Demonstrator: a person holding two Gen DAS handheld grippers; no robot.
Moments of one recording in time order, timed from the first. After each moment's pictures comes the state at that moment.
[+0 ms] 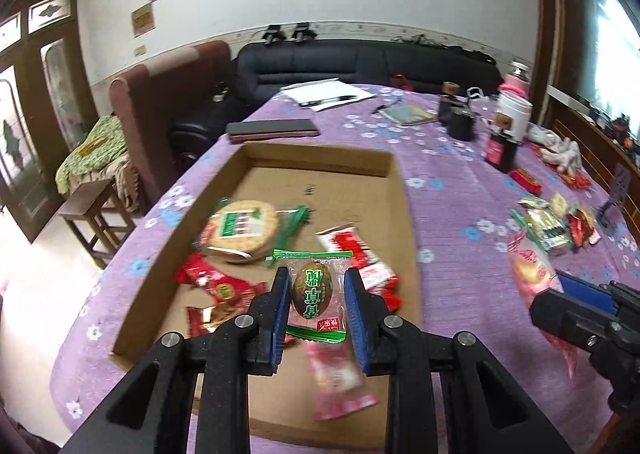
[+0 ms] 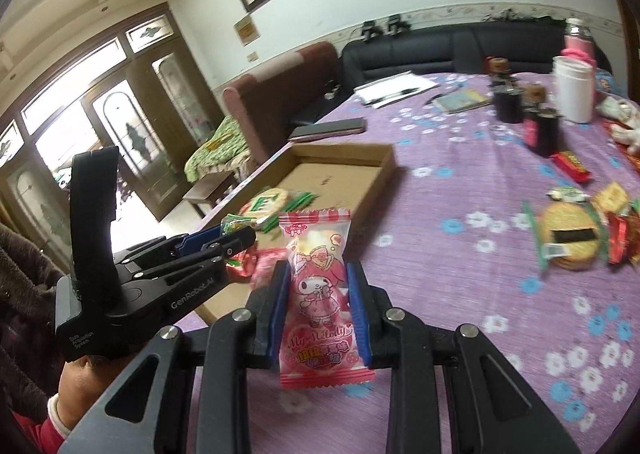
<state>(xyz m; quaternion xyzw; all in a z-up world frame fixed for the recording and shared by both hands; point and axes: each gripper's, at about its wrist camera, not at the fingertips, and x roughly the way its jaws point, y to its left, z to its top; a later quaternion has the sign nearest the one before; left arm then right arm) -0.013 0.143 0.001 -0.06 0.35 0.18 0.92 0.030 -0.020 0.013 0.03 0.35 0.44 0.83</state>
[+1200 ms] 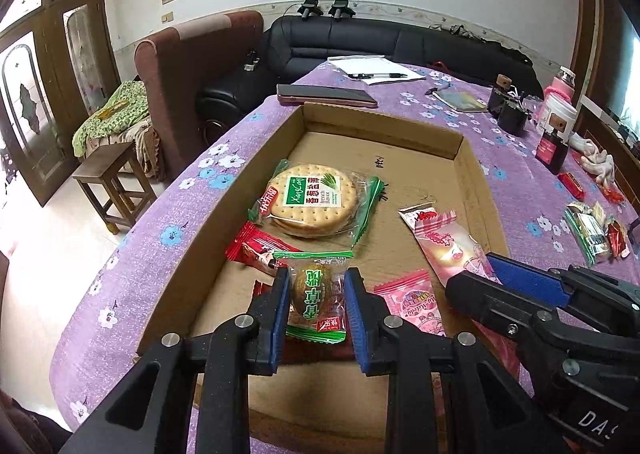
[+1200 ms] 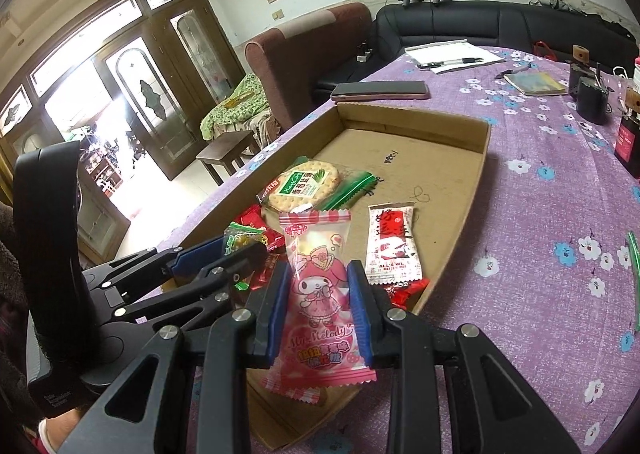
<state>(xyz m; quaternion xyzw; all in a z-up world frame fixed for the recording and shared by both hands) -0.014 0.196 -0.028 -0.09 0.38 0.22 0.89 0.047 0.089 -0.014 -0.02 0.39 0.47 0.79</state>
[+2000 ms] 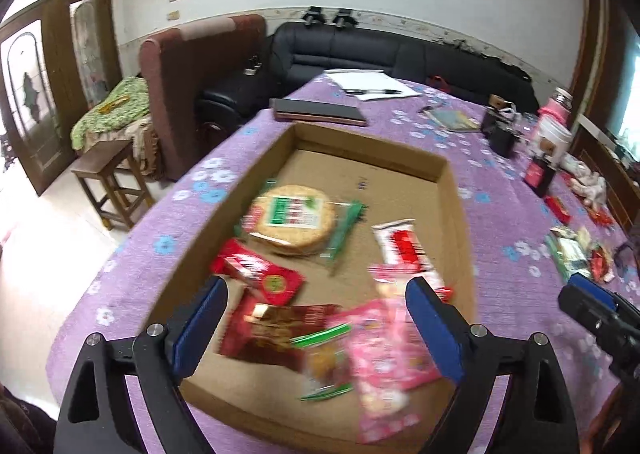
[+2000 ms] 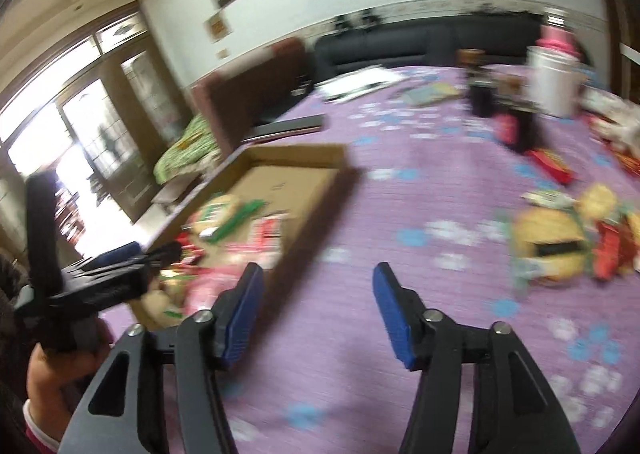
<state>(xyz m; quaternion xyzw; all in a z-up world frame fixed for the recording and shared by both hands) -0.012 0.179 -0.007 -0.12 0.36 0.21 0.90 0.074 -0.039 -0.001 0.03 0.36 0.37 0.86</state>
